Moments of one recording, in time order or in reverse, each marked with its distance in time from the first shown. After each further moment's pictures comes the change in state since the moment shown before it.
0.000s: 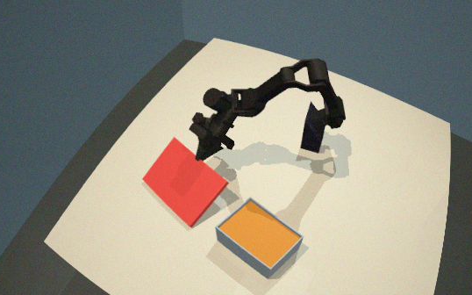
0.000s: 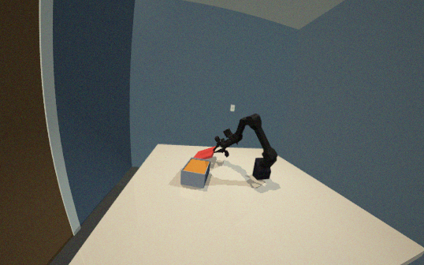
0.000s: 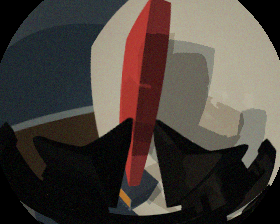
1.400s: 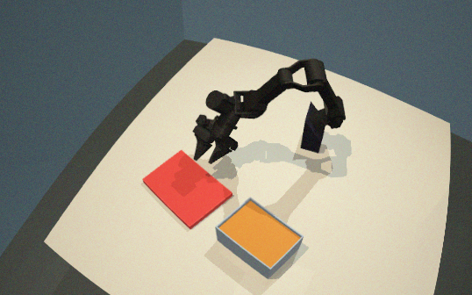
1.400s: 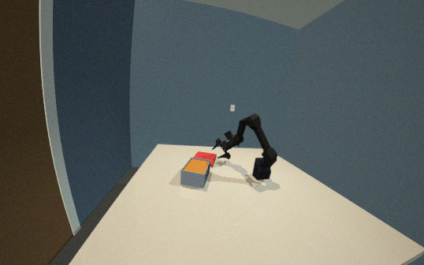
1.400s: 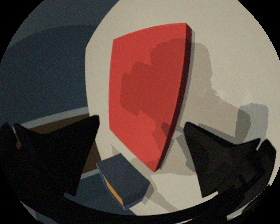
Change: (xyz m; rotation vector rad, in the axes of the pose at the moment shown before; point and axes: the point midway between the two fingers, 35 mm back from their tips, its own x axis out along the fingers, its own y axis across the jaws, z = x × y) arm 0.000 -0.022 -0.001 0.009 -0.002 -0.022
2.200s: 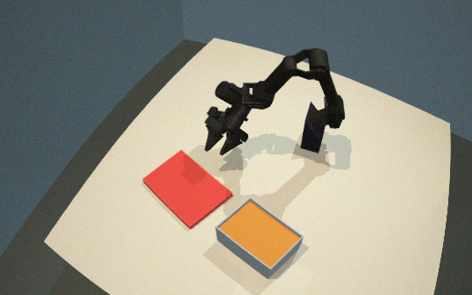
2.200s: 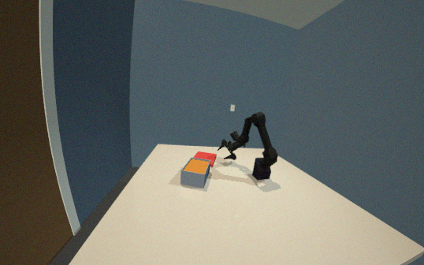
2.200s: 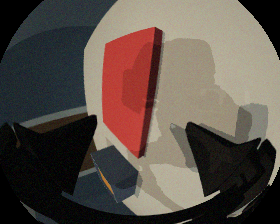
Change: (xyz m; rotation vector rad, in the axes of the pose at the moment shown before) arm -0.037 -0.032 0.001 0.001 -0.004 -0.003
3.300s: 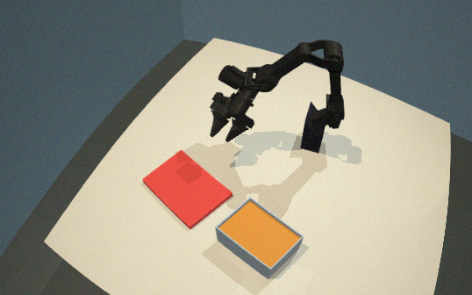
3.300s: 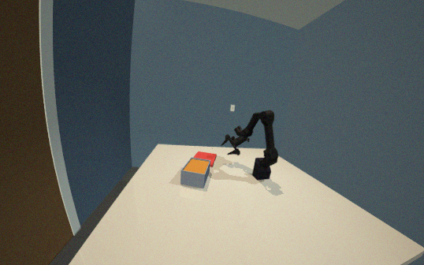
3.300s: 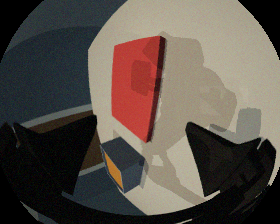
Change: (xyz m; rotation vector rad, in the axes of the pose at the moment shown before) arm -0.049 0.019 -0.001 0.014 0.007 -0.010
